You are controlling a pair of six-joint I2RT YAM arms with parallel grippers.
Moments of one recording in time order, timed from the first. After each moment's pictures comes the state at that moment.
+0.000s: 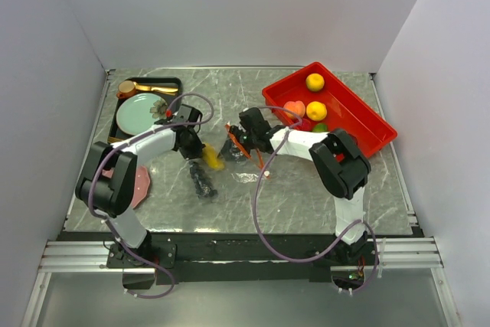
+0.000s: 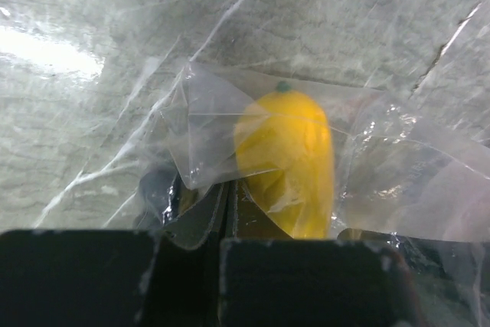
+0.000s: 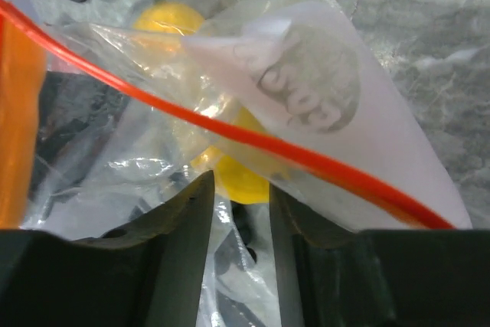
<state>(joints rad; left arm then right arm) -0.39 1.69 1.06 -0.49 -0.09 -0.89 0.68 1.97 1.24 -0.07 -0.37 0.91</state>
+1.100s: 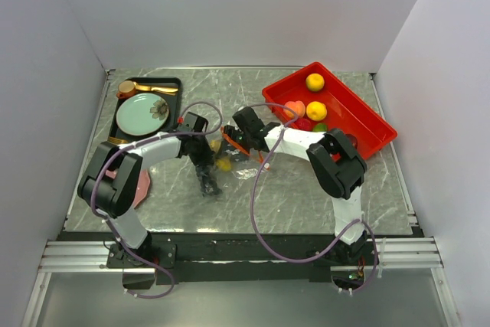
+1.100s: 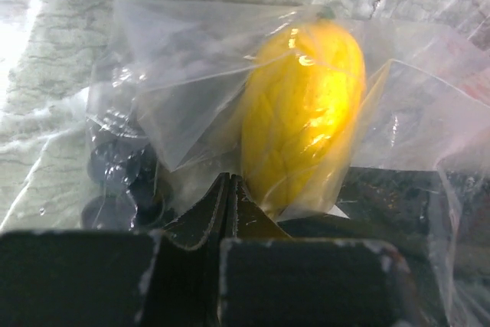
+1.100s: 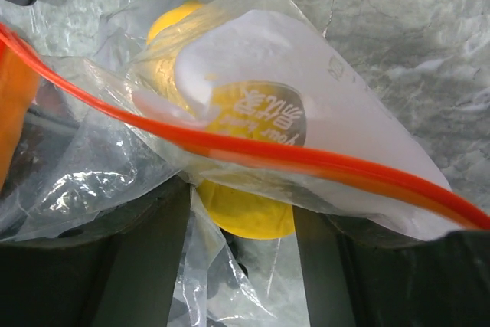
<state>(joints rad) -0.45 1.70 0.97 -0.34 0.09 -0.92 0.72 2.00 1.33 -0.22 -0.25 0.82</state>
